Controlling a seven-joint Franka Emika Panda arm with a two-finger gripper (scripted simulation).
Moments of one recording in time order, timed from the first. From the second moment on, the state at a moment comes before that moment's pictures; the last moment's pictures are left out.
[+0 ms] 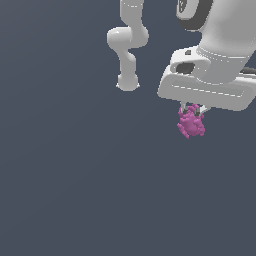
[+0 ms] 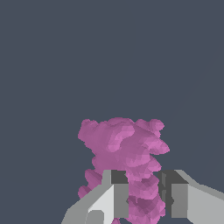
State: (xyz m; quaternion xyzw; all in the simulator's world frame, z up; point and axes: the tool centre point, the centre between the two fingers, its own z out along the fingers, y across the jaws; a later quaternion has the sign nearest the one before) arm 0.041 0.175 0.352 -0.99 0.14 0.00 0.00
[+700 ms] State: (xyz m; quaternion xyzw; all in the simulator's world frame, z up) arm 0.041 0.170 0.376 -0.99 0.14 0.00 0.00
